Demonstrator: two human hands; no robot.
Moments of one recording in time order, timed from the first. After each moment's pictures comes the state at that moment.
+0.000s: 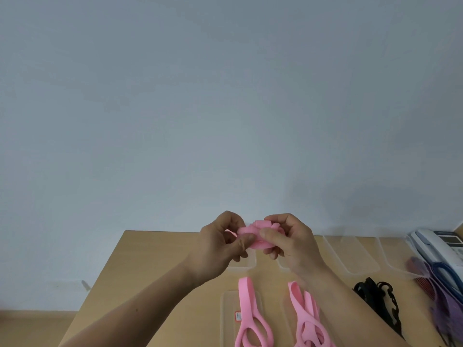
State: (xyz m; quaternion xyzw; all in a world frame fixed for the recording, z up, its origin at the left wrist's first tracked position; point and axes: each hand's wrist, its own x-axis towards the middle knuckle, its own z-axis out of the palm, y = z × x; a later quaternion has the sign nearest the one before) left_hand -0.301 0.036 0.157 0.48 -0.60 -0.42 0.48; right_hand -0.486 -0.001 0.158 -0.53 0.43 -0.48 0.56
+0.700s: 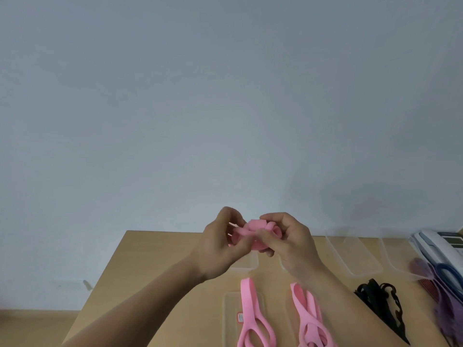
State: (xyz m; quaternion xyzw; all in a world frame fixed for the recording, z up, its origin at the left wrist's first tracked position) left_hand -0.296 0.030 0.157 0.51 -0.64 -0.35 0.45; right_hand -0.478 -0.004 0.156 -0.59 0.42 -0.46 0.51
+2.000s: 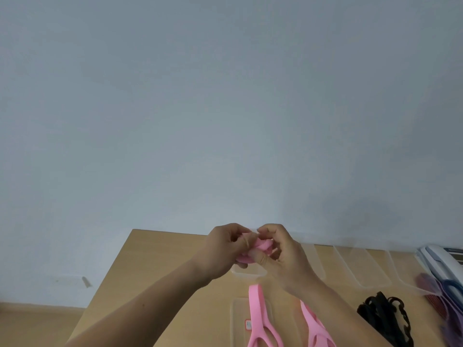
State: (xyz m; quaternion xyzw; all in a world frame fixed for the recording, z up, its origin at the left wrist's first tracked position) left_hand -0.270 0.025 0.152 0.52 -0.53 -0.50 0.43; right_hand -0.451 -0.008 0.128 -0.75 0.41 -0.38 0.37
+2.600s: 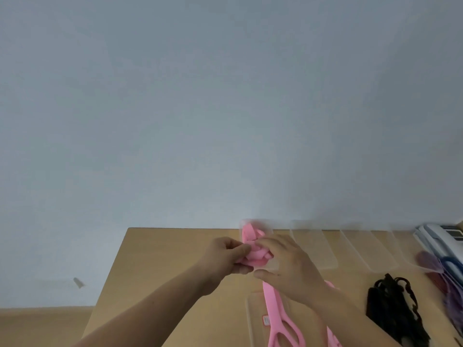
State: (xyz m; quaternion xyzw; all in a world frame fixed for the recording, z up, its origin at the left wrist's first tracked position) left_hand -0.222 -0.008 0.086 0.51 -0.38 -0.66 0.40; right_hand -0.418 -0.023 0.086 -0.86 0.44 -0.23 0.15
